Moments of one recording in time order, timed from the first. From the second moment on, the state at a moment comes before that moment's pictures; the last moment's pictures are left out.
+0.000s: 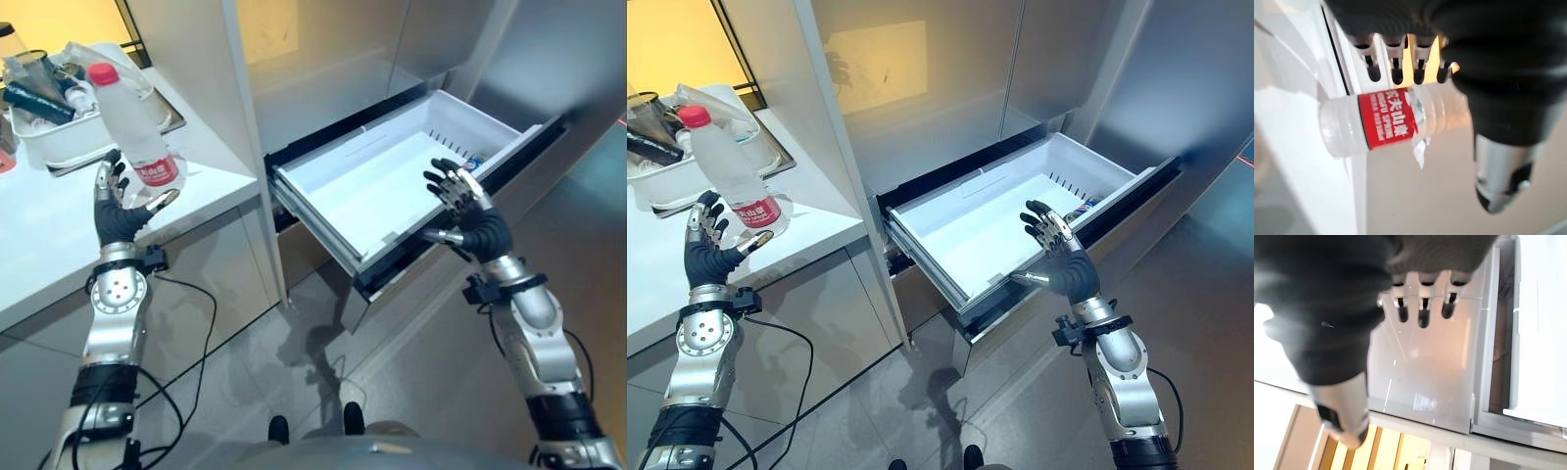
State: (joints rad) left arm -0.20 0.52 0.17 0.23 -0.21 -0.27 0.26; right arm -0.03 -0.41 -0.04 -0.16 0.38 -0.24 0.26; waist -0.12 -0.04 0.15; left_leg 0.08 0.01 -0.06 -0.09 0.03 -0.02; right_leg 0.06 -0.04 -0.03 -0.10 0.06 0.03
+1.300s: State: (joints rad) left arm -0.43 0.52 0.05 0.42 -0.29 -0.20 0.25; right arm -0.02 -0.41 -0.03 -0.20 0.39 -0.21 0.29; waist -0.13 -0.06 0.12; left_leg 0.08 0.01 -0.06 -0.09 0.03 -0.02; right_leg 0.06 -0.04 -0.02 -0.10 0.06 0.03
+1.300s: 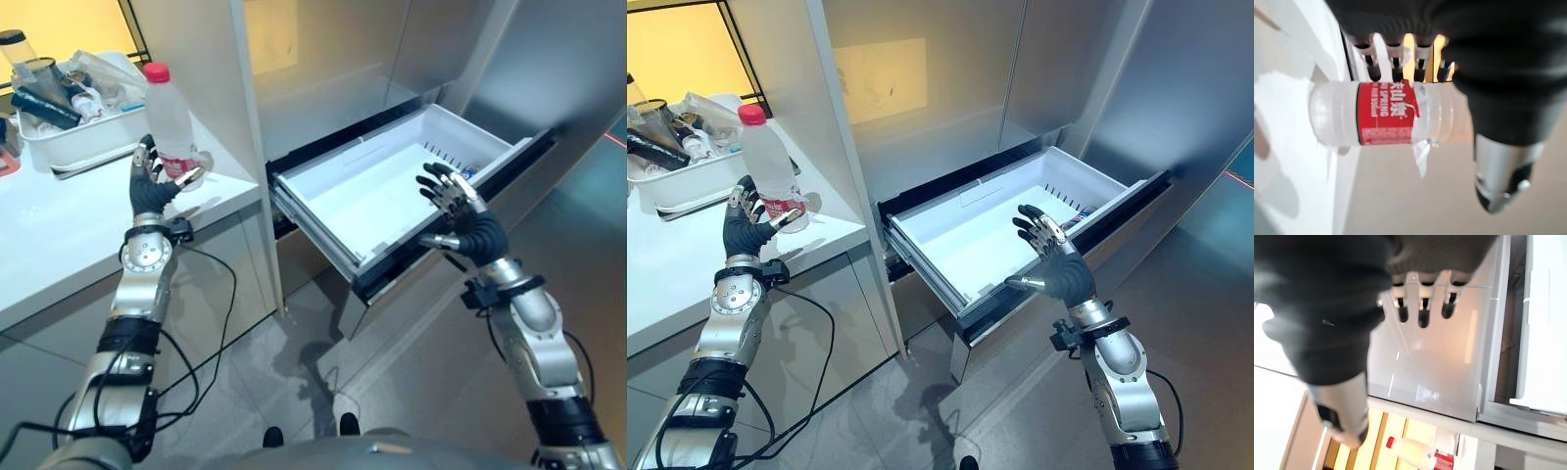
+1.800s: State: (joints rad) left arm -0.55 0.53 -0.03 0.51 -0.21 -0.16 0.25; right arm -0.01 -0.41 -0.02 -0.23 0.41 -0.21 0.30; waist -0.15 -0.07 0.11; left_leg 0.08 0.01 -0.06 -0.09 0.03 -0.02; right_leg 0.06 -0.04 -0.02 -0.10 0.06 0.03
